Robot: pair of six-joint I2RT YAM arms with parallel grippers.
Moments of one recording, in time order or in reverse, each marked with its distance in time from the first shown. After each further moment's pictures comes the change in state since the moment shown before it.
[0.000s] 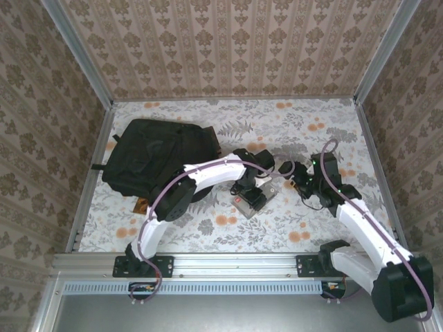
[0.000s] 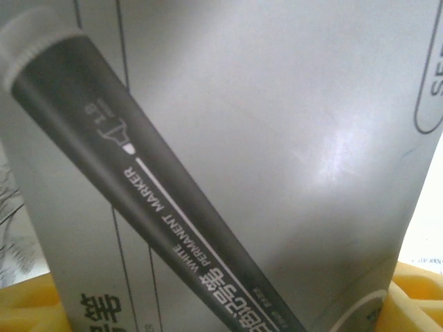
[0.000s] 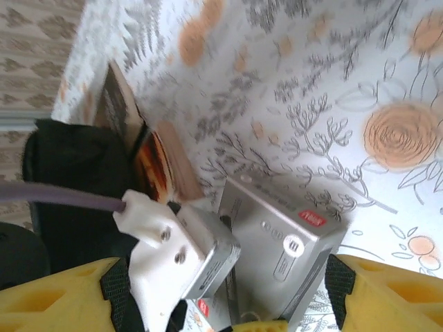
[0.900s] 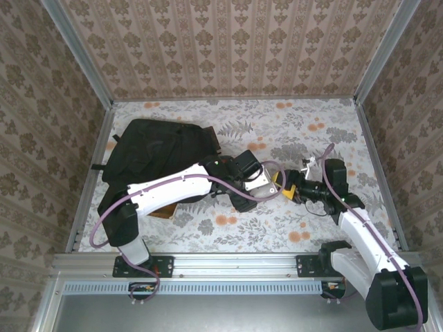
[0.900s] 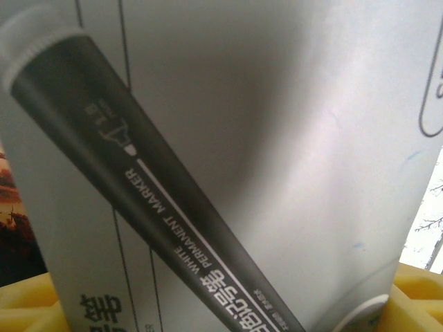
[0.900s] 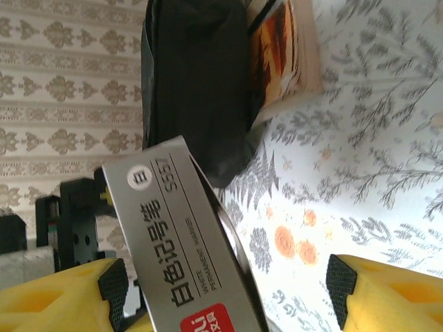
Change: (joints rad) left arm -0.086 -0.460 -0.273 0.146 -0.154 0.294; right arm -0.084 -0.049 -0.142 0.199 -0.592 -0.114
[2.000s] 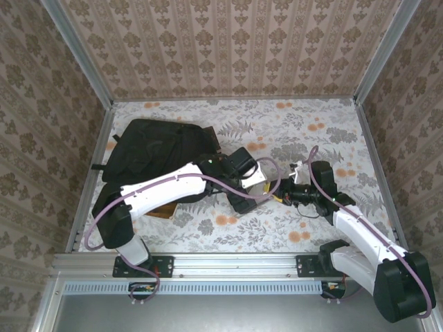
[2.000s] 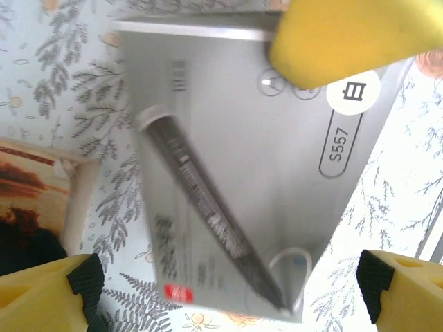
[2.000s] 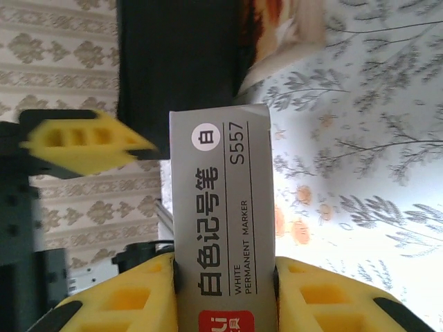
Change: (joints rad) left arm 0.042 -0.056 -0.024 0.018 0.055 -0.030; right arm 0.137 0.065 -0.017 0.040 0.096 0.002
